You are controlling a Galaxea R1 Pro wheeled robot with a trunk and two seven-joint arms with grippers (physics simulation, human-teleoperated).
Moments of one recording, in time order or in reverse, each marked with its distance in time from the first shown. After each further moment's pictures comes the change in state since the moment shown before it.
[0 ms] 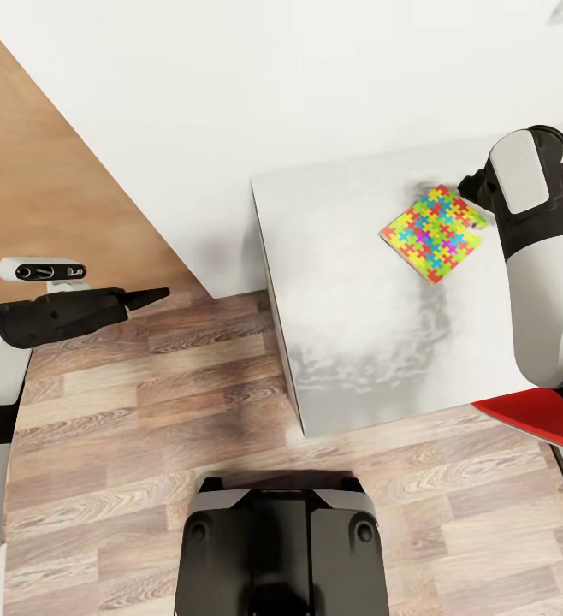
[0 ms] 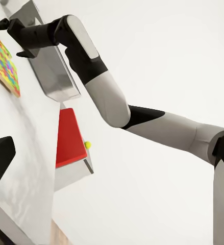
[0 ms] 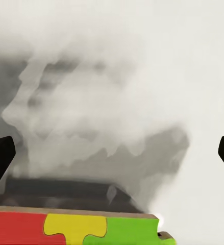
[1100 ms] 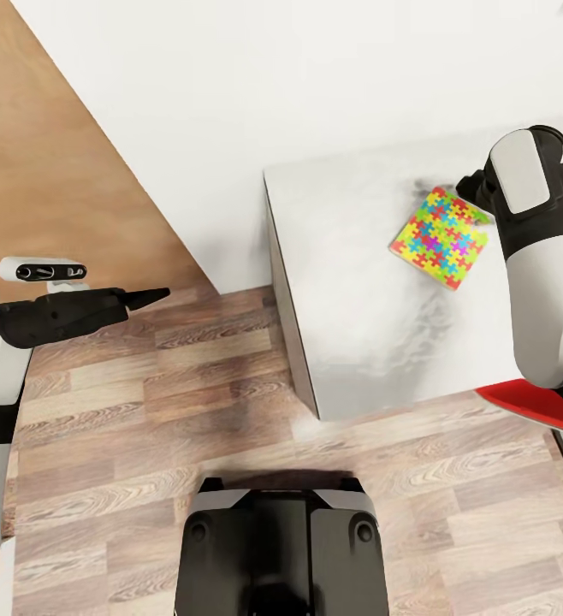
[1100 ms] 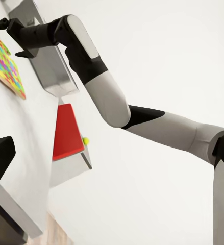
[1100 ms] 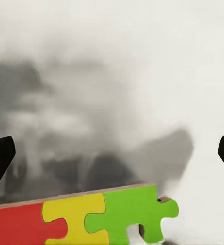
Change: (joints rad) left arm 0.000 0.000 0.000 0.000 0.000 0.000 0.000; right arm 0.000 0.001 -0.001 0.000 -0.019 0.002 0.000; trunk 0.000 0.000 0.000
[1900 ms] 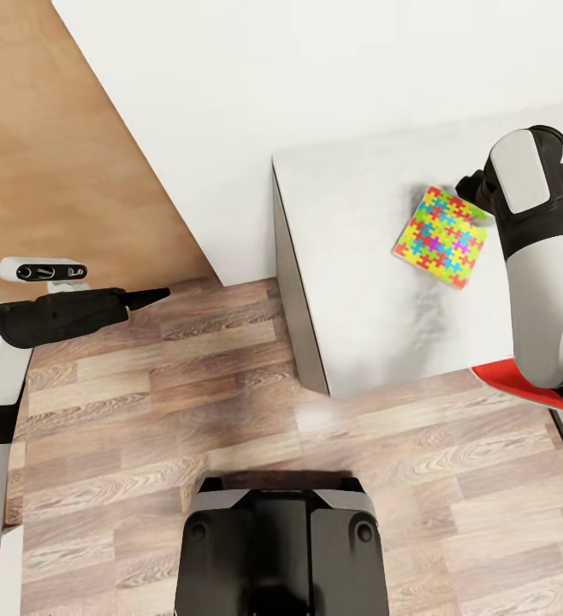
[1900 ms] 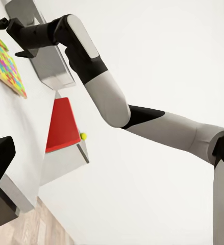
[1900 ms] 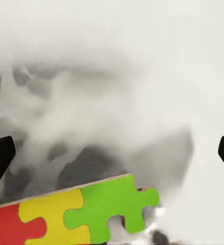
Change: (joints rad) left arm 0.000 -0.001 -0.001 0.000 0.000 0.000 0.000; right arm 0.000 0.000 -0.002 0.001 0.000 0.001 0.000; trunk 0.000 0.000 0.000
